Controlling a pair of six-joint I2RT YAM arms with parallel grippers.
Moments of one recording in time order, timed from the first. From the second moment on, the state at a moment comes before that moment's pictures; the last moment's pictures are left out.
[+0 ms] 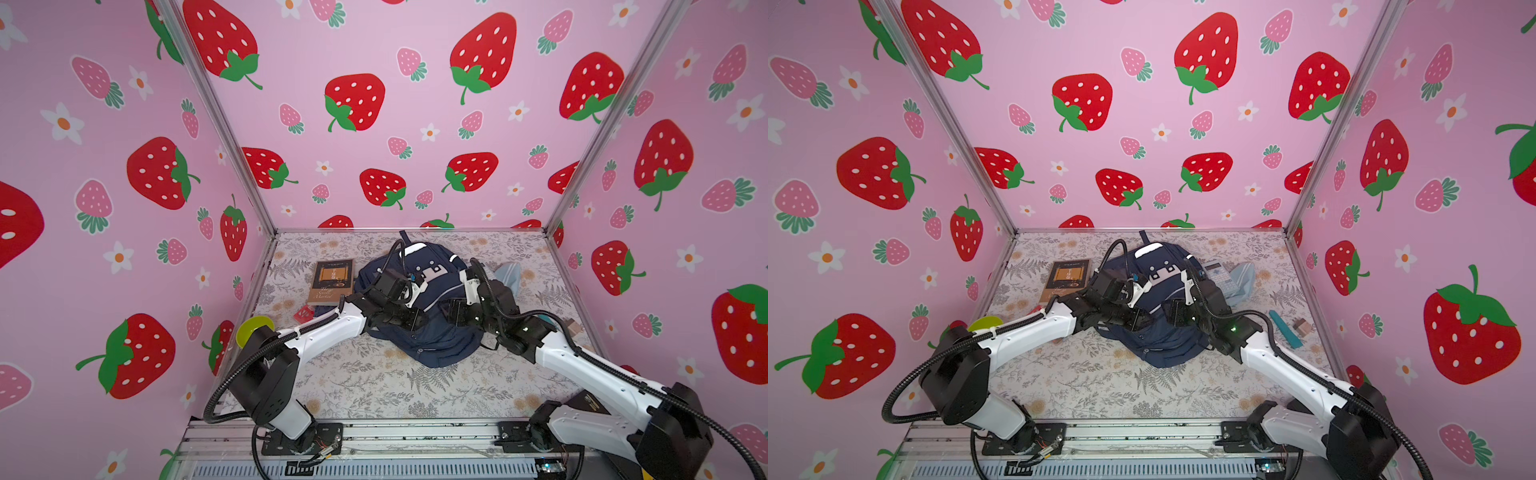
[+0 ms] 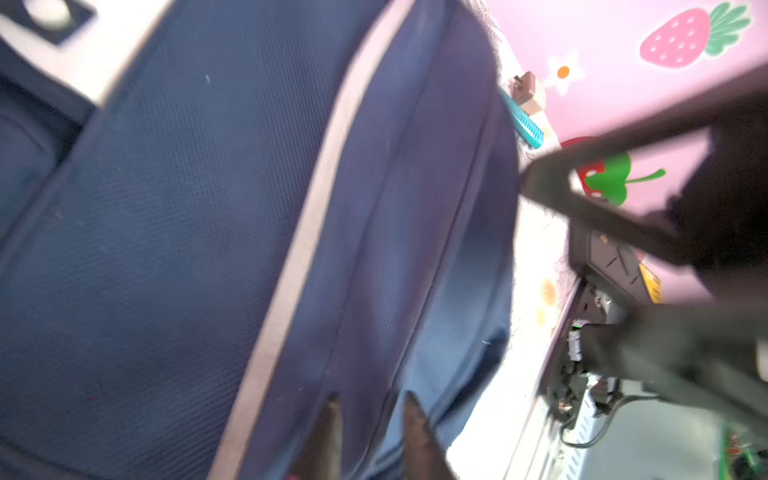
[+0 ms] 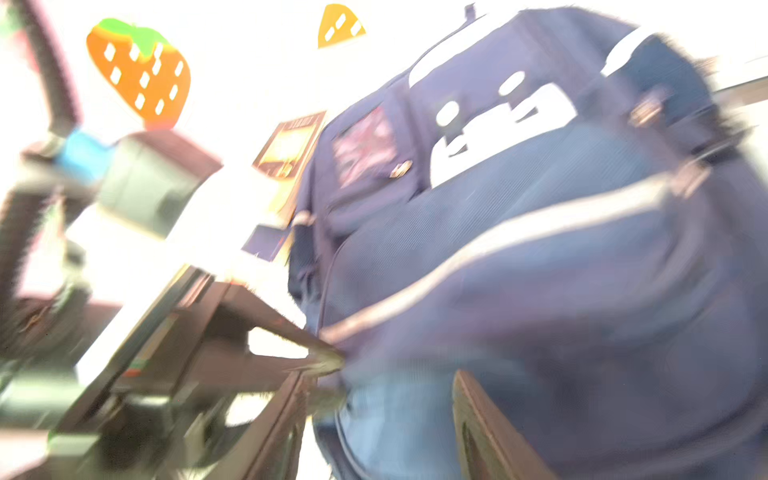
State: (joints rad) left arm -0.69 1.56 1.07 -0.32 0.41 -0.26; right arm 0.74 1.17 0.81 -0.21 -0.07 0.54
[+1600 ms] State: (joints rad) left arm 0.34 1.74 0.90 -0.12 0.54 -0.79; right arm 0.89 1.53 1.01 -0.14 -0.37 0.47
